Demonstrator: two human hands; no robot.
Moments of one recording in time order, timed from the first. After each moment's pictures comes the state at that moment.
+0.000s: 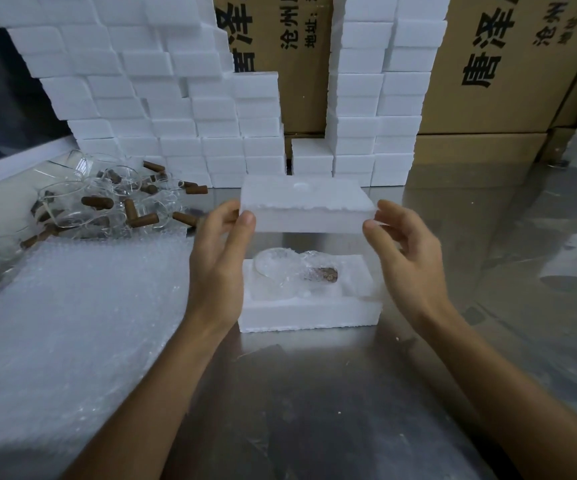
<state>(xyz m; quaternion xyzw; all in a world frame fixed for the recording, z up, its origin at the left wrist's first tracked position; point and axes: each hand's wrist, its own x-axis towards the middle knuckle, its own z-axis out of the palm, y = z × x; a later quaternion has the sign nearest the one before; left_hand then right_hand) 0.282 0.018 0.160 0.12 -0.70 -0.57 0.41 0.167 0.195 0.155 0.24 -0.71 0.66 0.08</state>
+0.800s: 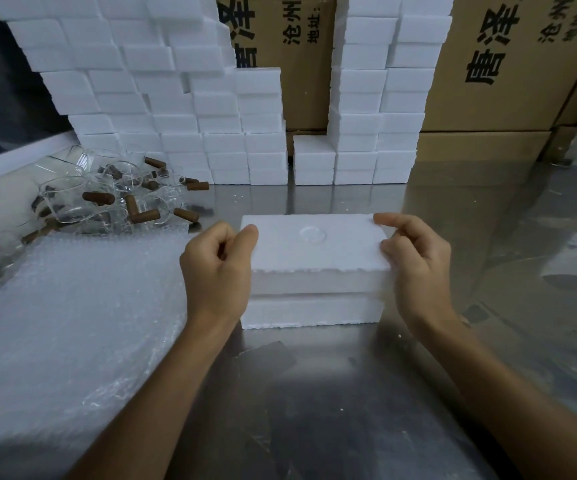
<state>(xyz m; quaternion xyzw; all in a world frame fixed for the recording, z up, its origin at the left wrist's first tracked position) 0.285 0.023 0.159 0.16 -0.70 -0.51 0.48 0.169 0.193 0.148 0.24 -0.65 0.71 0.11</state>
